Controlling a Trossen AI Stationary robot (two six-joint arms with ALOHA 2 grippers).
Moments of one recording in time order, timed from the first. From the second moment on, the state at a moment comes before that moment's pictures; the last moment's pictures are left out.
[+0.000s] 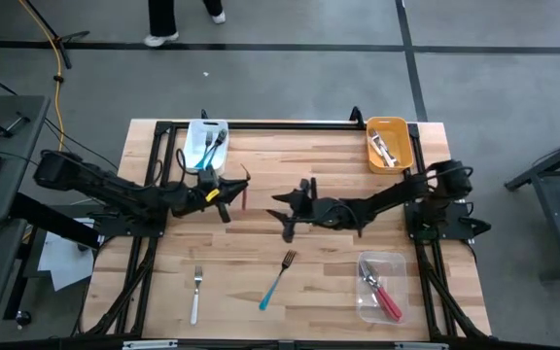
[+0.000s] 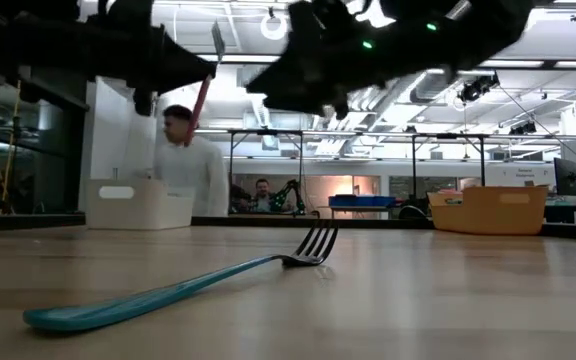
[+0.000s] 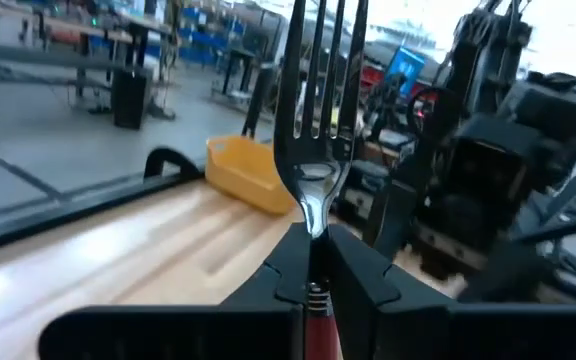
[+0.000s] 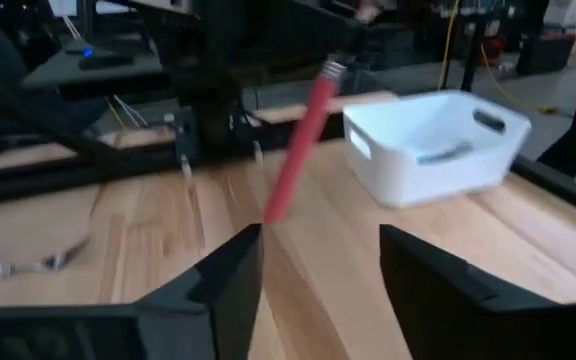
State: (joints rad) left arm -0.12 1.10 0.24 0.89 -0.51 -0.30; right arm 0.16 1.78 0.86 0.74 0.43 0.14
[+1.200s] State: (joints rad) left arm -0.13 1.40 0.37 1.19 -0.57 -0.06; right arm 0.10 1.78 1.12 0.40 0.56 0.08
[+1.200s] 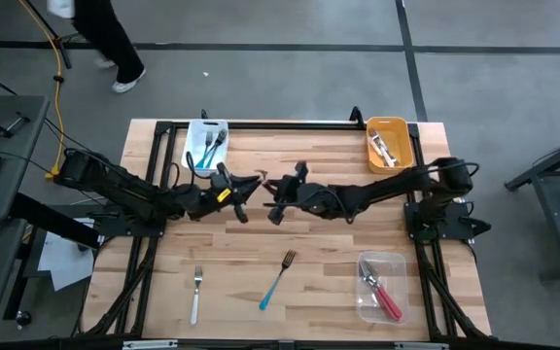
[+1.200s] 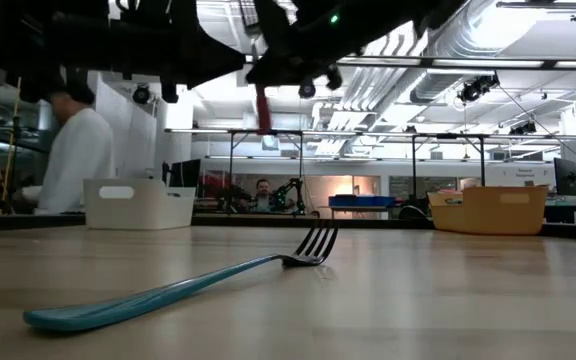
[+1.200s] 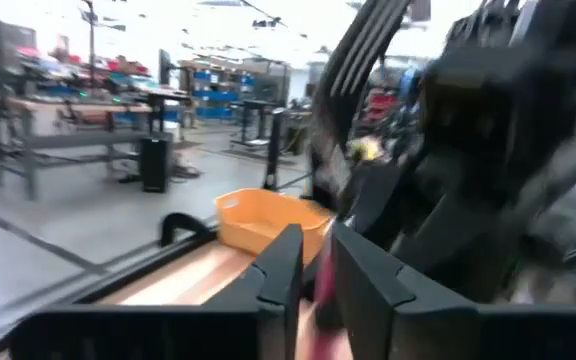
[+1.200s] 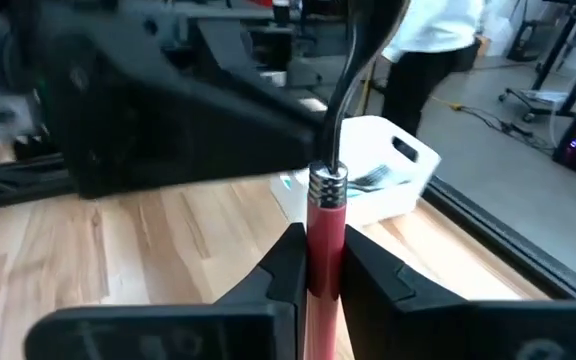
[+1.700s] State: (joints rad) left arm -0.12 1.40 0.37 1.14 -0.56 0.04; right arm 0.18 1.43 1.12 -0.61 0.52 0.64
